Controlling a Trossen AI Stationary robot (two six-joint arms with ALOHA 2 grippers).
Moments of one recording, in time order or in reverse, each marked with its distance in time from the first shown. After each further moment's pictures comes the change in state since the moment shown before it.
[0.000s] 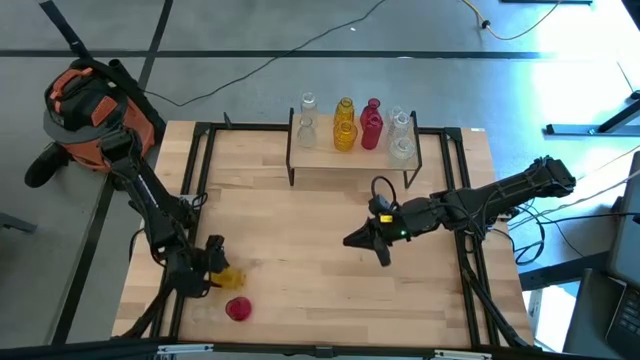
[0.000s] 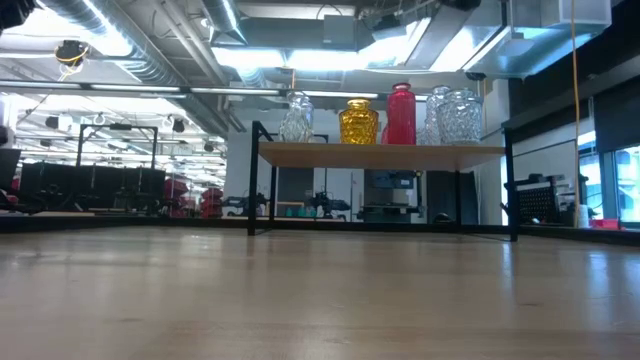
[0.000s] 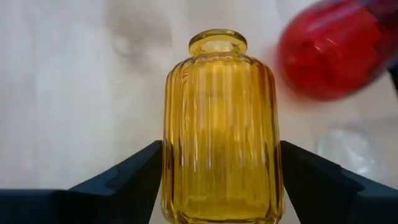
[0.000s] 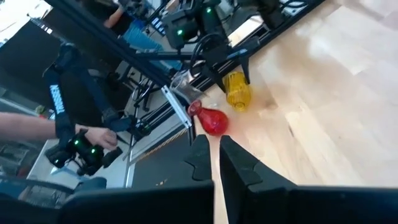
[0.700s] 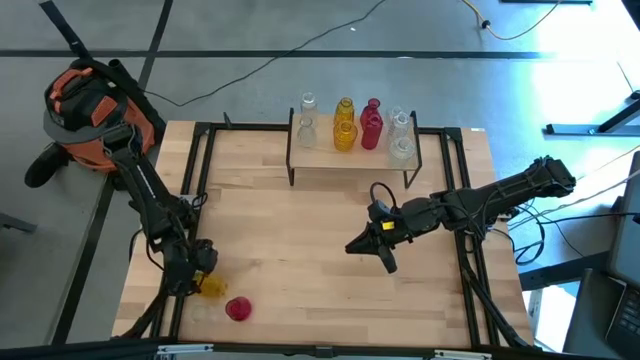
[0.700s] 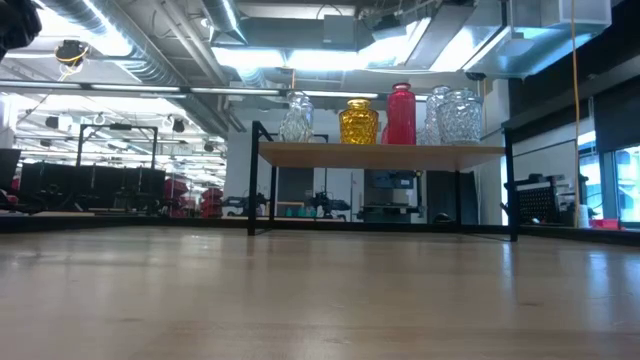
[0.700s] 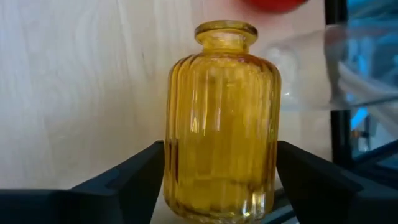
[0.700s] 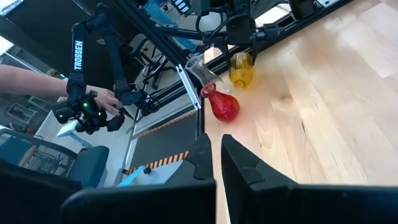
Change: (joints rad) left arm -0.003 -0.160 -0.006 -0.087 0.339 -0.131; right arm 0.000 0.000 0.000 0.000 -0.101 -0.127
